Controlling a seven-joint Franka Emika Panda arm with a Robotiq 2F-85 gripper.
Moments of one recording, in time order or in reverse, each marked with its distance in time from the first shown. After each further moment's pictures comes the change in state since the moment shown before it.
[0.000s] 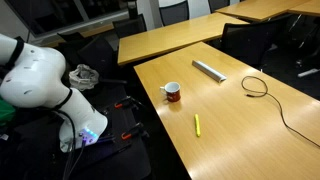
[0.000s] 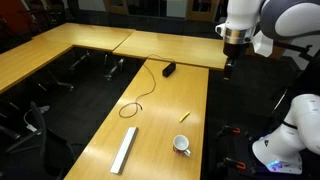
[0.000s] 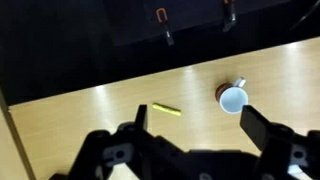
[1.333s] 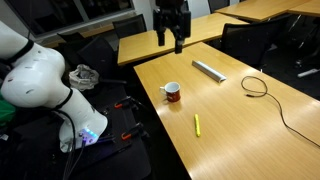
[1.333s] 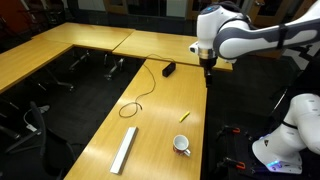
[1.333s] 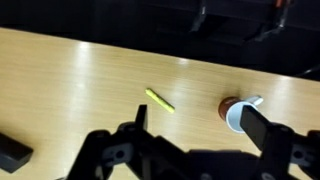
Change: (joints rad) arm 0.036 0.283 -0.132 -0.013 -0.063 0.268 -0.450
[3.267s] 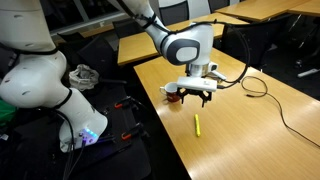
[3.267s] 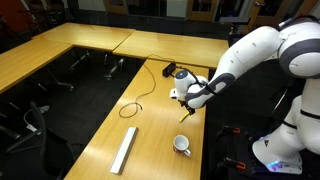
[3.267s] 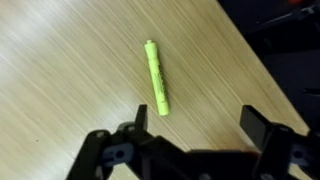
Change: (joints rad) arm -0.073 0.636 0.058 -0.058 -0.016 0.708 -0.606
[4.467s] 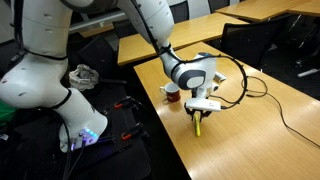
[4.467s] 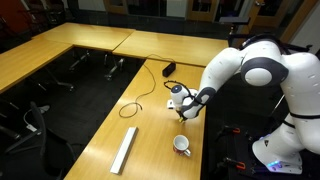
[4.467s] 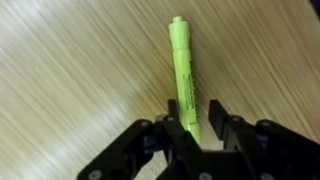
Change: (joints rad) arm -0.065 0.324 0.044 0.162 -0.071 0.151 0.000
